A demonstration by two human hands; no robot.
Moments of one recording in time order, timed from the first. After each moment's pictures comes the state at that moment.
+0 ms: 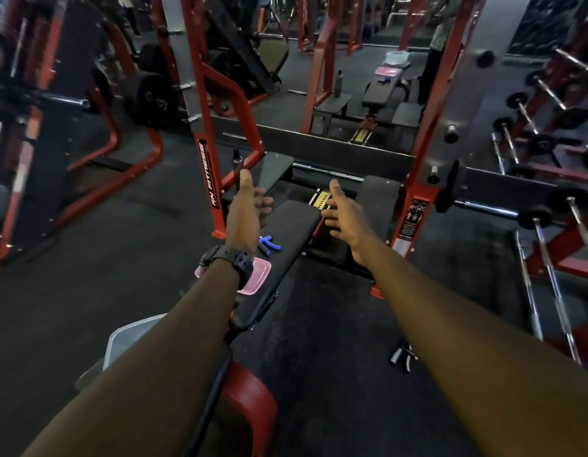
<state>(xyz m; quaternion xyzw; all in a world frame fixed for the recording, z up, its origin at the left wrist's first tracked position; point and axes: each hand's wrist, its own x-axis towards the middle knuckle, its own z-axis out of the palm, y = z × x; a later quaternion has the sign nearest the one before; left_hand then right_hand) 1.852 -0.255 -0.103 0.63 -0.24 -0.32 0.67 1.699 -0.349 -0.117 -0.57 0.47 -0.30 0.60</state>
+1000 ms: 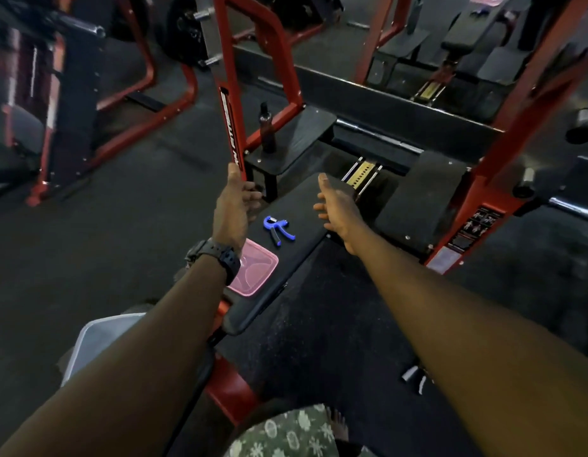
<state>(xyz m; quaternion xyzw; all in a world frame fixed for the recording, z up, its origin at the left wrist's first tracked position) 1.934 -0.409 -0.182 0.70 -0.11 -0.28 0.65 1.807 -0.541 -0.205 -0.64 0.46 -0.16 0.60</state>
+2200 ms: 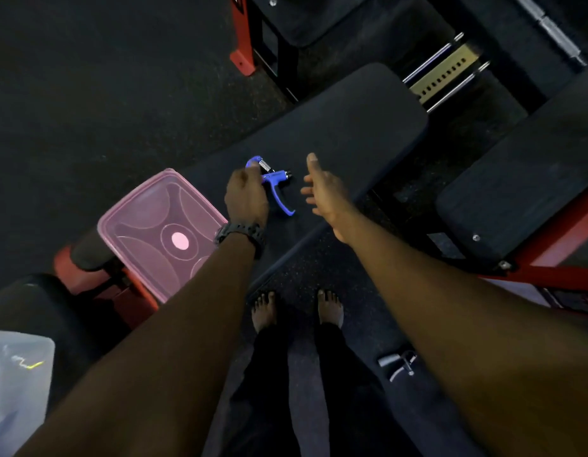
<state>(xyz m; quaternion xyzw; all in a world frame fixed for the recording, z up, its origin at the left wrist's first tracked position) 2.087 -0.626 -0.522 0.82 0.16 -0.26 0.48 2.012 -0.737 -0.504 -0.62 0.48 0.12 0.61</state>
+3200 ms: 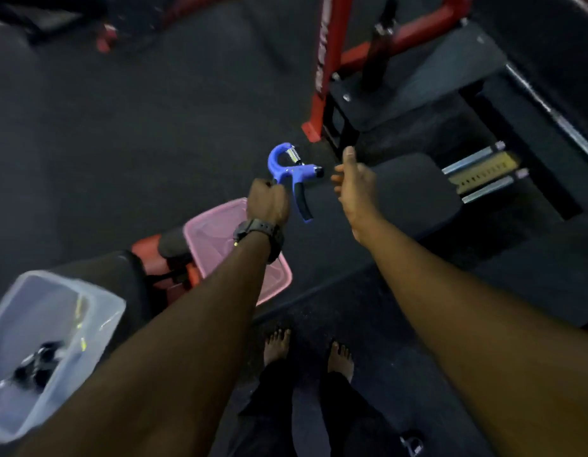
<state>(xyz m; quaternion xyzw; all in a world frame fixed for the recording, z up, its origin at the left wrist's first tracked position) 2.111 -0.588 -0.402 0.86 0.15 -0.16 0.46 2.067 -0.721 -0.399 -0.67 0.39 -0.05 0.63</state>
